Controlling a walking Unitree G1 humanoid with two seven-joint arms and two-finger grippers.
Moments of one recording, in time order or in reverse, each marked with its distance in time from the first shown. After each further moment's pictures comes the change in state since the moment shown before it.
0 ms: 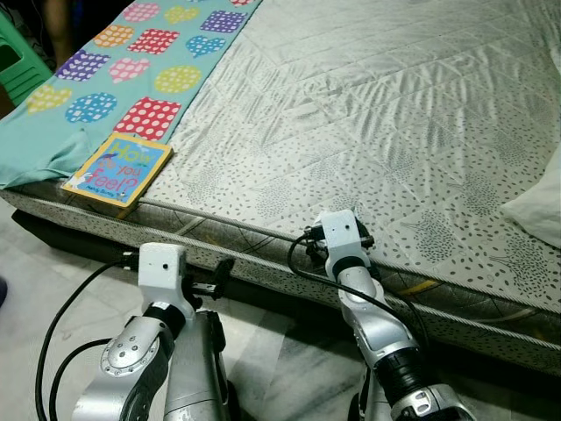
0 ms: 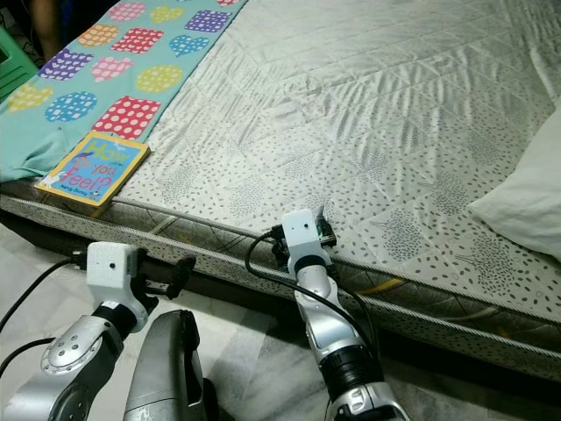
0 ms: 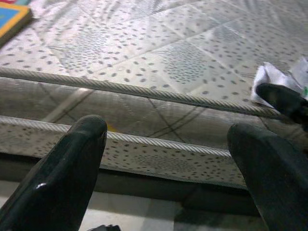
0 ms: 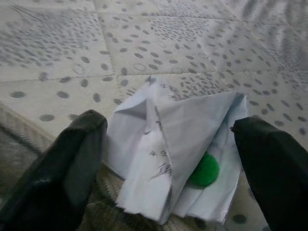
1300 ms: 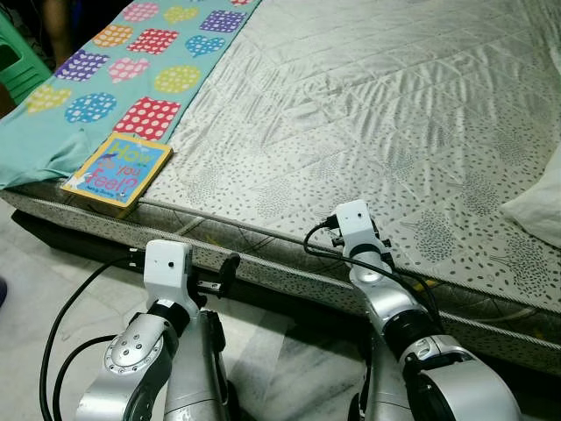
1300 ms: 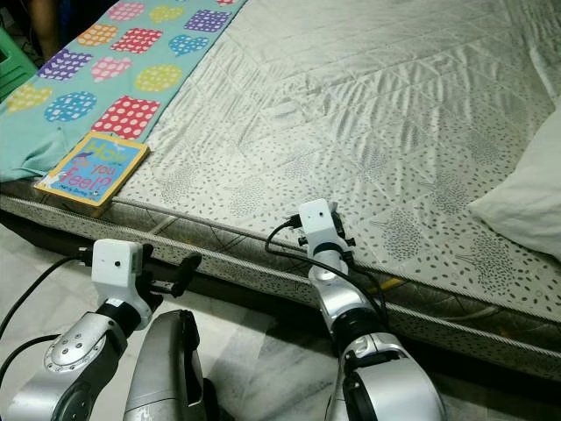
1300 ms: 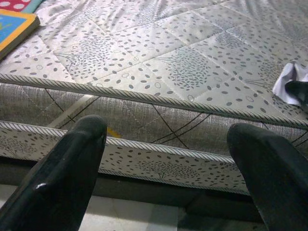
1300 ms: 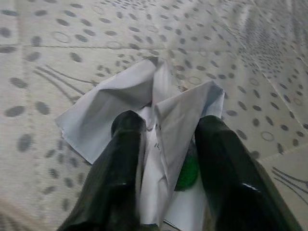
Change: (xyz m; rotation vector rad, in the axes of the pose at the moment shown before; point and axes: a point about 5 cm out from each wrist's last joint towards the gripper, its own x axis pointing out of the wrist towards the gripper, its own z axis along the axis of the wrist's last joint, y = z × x) left arm 0.003 0.001 0.004 0.008 -0.020 0.021; right arm 0.022 -0.042 -0.012 -0.058 0.085 -0.121
